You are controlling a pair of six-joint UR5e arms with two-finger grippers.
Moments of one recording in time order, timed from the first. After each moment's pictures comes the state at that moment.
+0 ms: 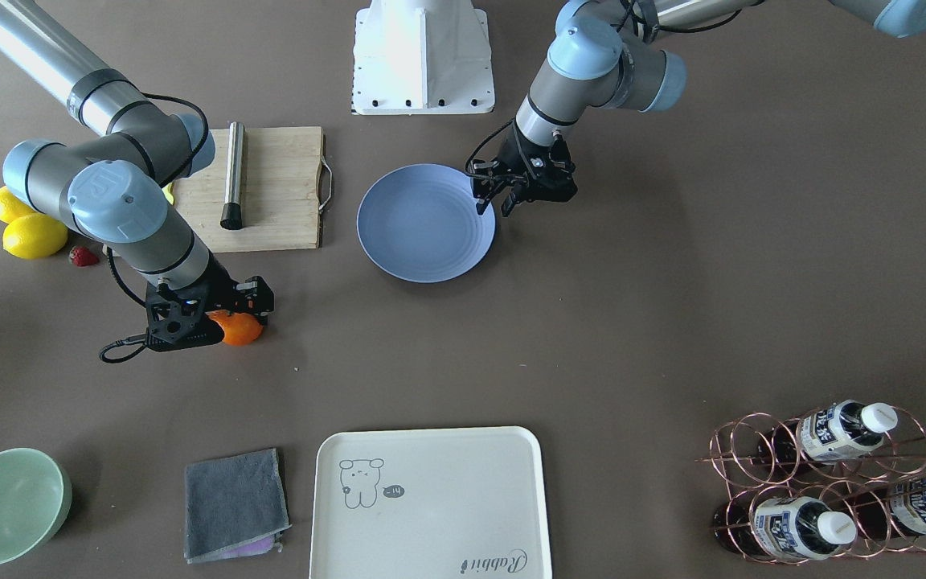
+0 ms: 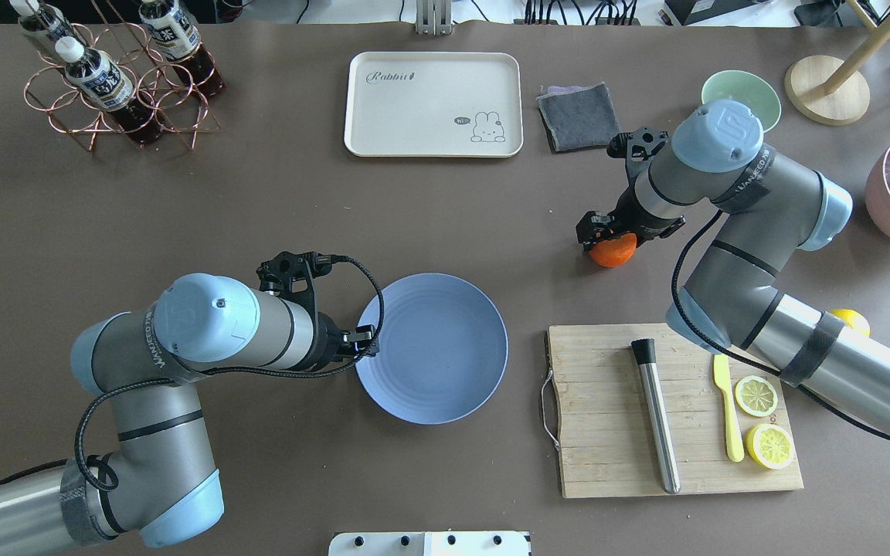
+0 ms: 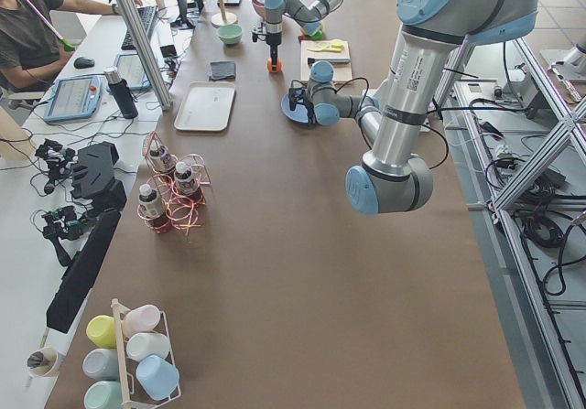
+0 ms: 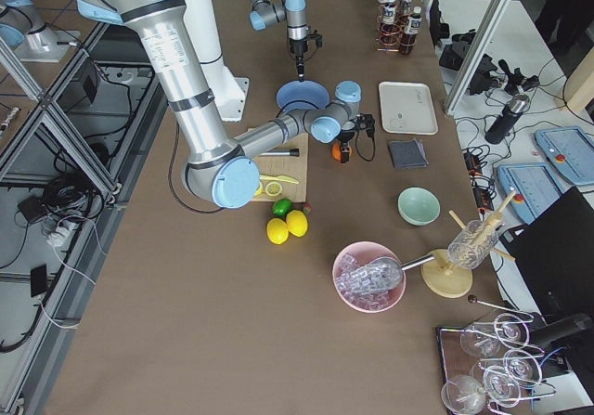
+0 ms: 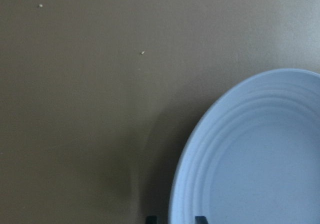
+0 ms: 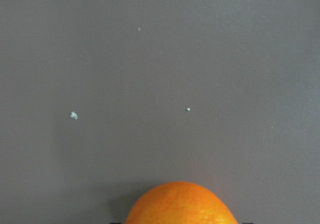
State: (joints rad) left arm -0.41 -2.00 -1.75 -2.05 -1.80 -1.47; right arm 0.76 -1.12 1.49 -1.21 2.07 0.94
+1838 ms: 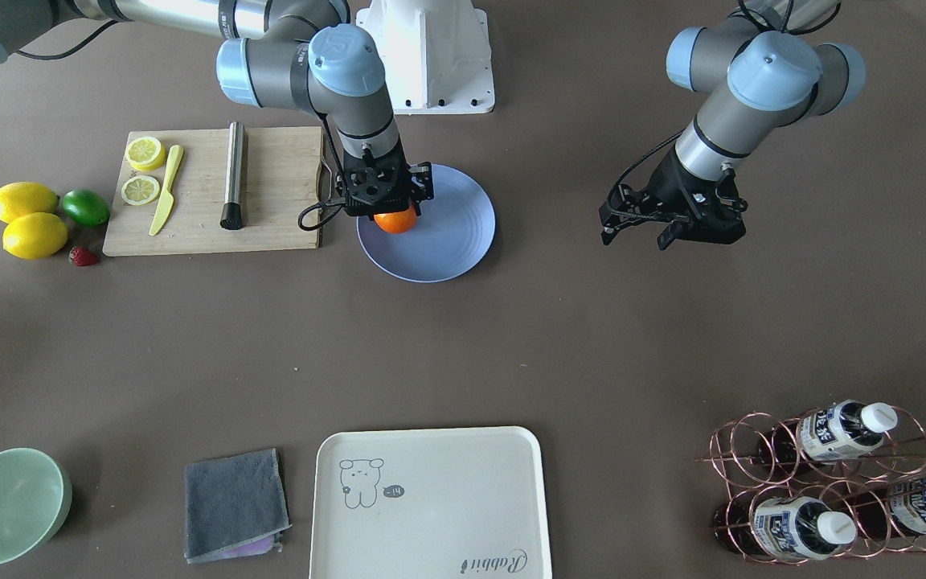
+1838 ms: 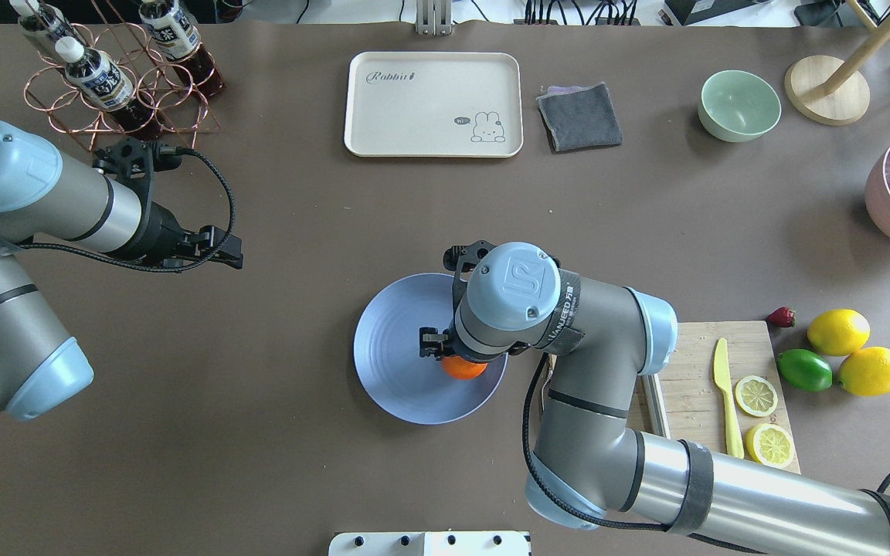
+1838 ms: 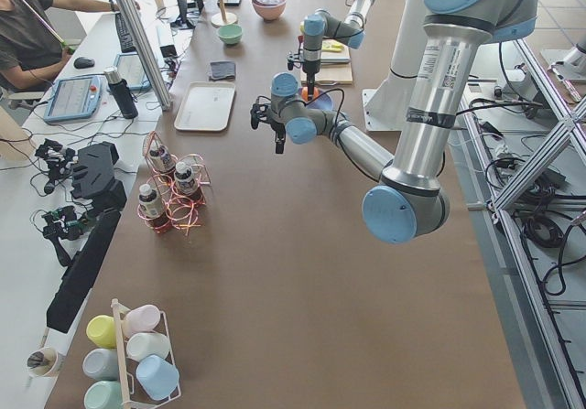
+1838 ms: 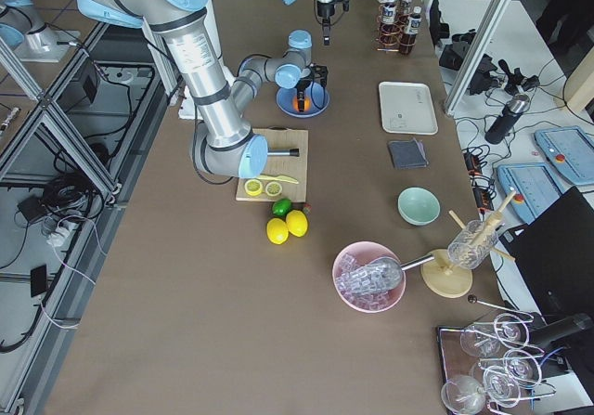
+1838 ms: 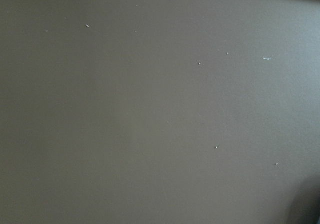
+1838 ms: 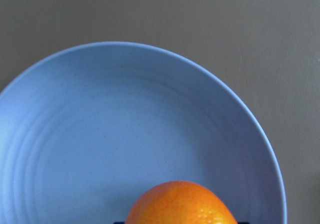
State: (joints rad) left arm -0.76 -1.82 -1.83 -1.97 -2.08 -1.11; right arm 0.38 -0.93 1.66 -1.44 1.83 1.29
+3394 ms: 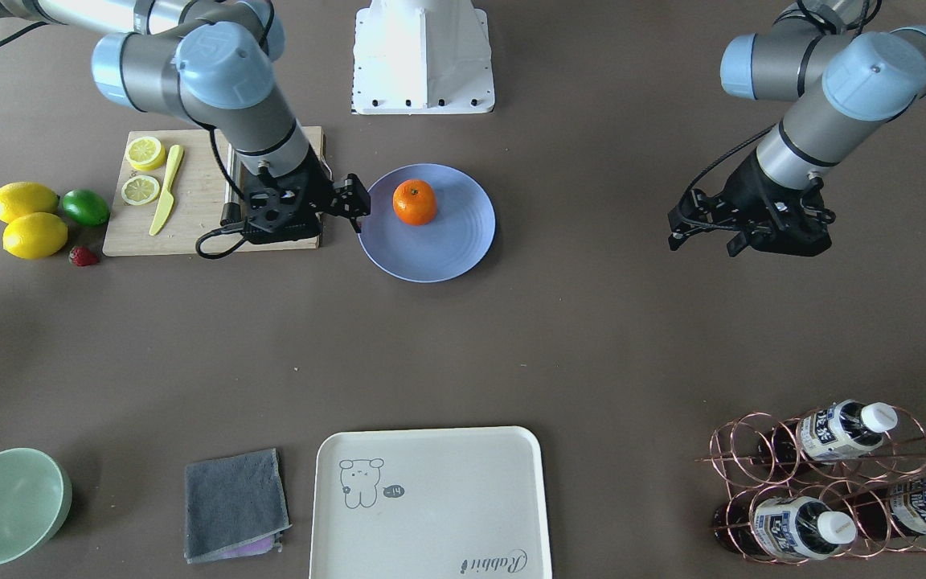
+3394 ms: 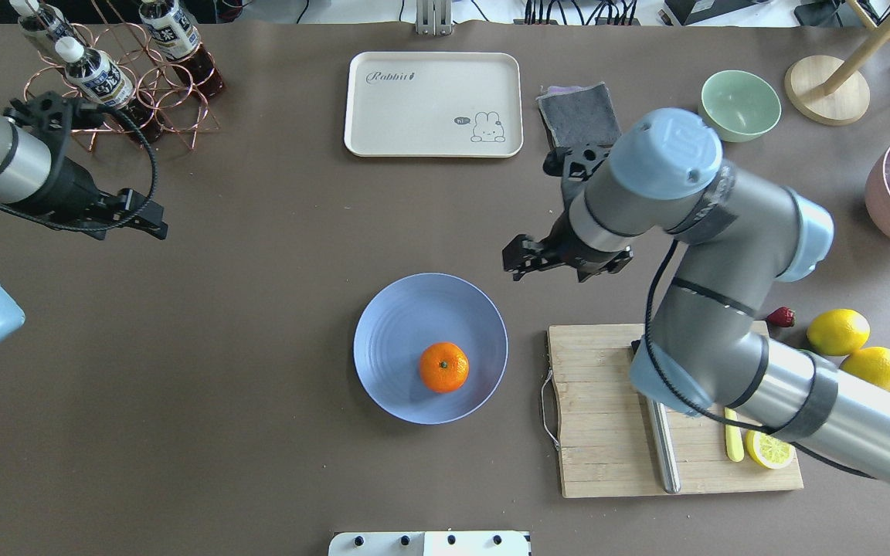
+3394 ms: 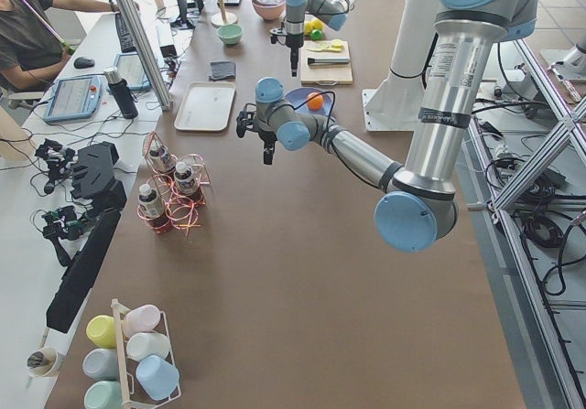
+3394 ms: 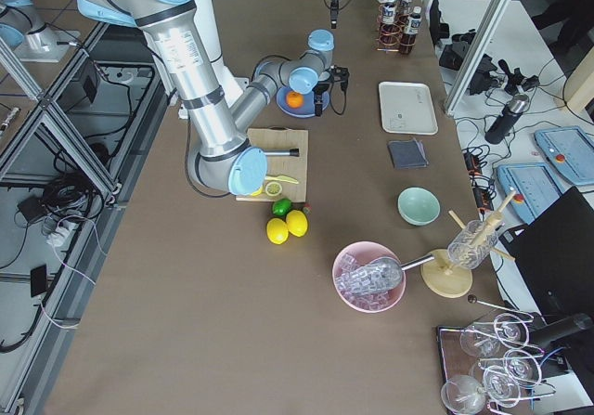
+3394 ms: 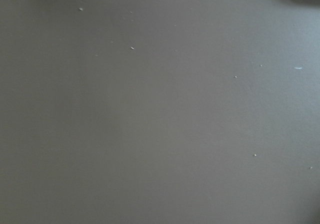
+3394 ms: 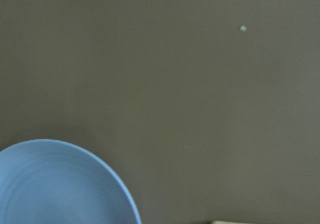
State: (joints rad) left arm -0.97 -1.75 -1.84 -1.86 -2.24 -0.83; right arm 0.70 -1.12 1.82 -1.46 2.09 1.06
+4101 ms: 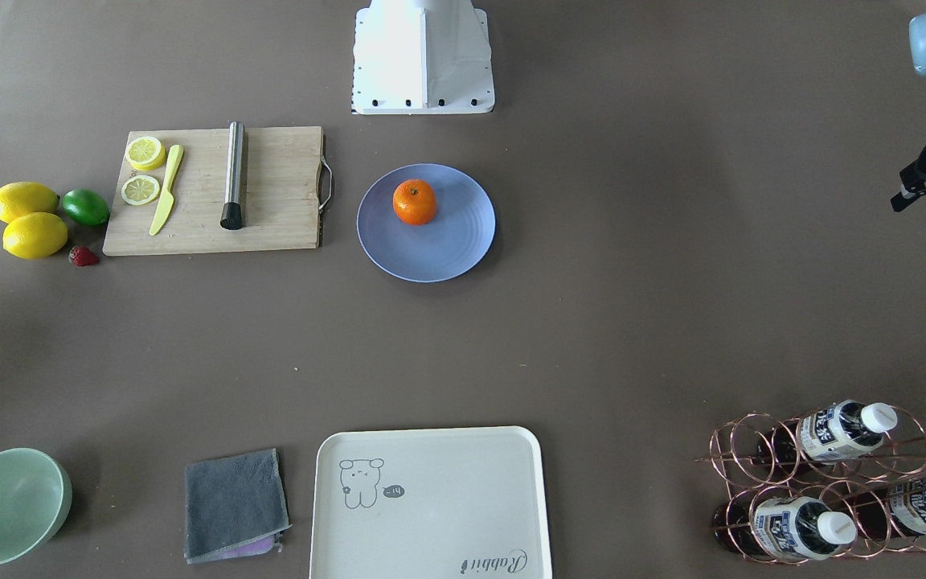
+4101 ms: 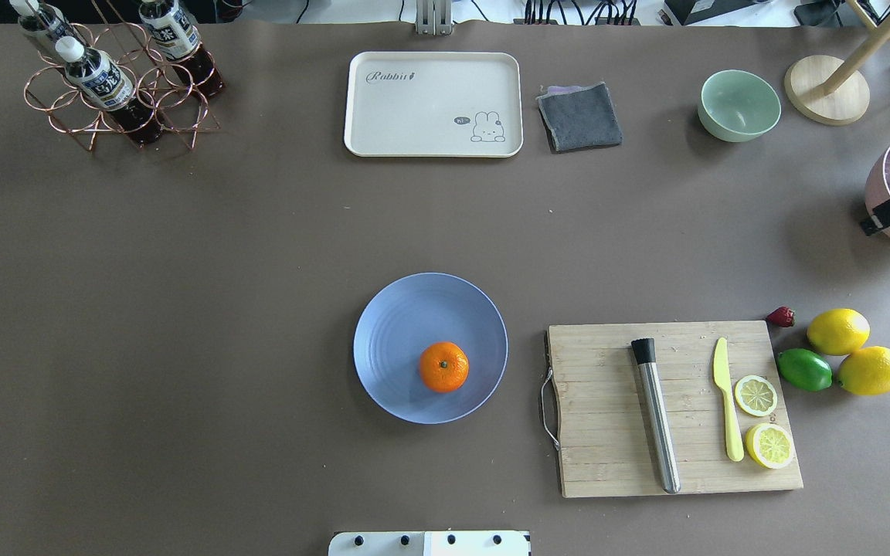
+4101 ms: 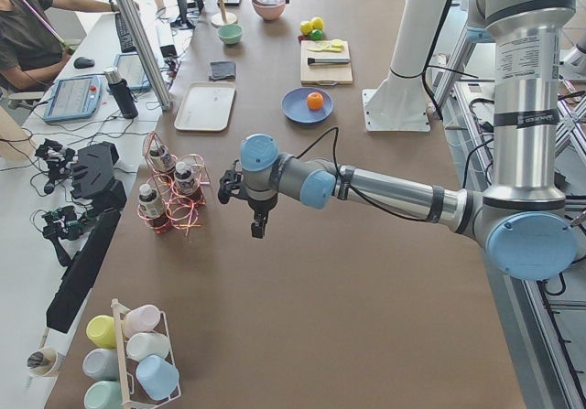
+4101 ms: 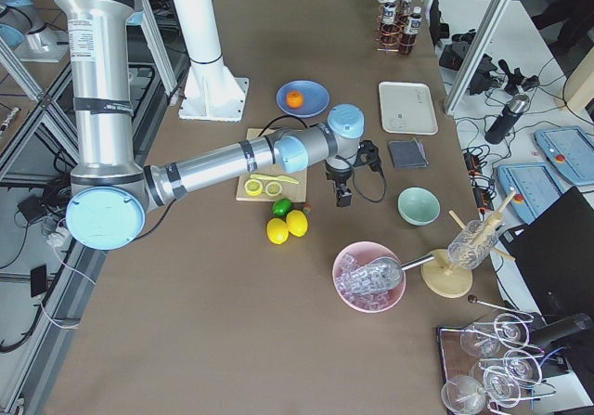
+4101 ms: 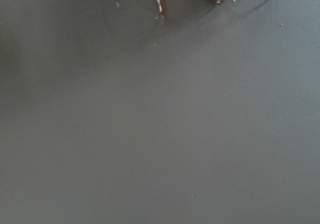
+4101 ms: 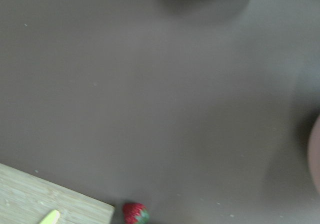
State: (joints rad) left arm -1.39 -1.46 -1.83 -1.74 -2.40 -0.24; right arm 1.31 -1.60 1.87 -1.54 2.36 0.03
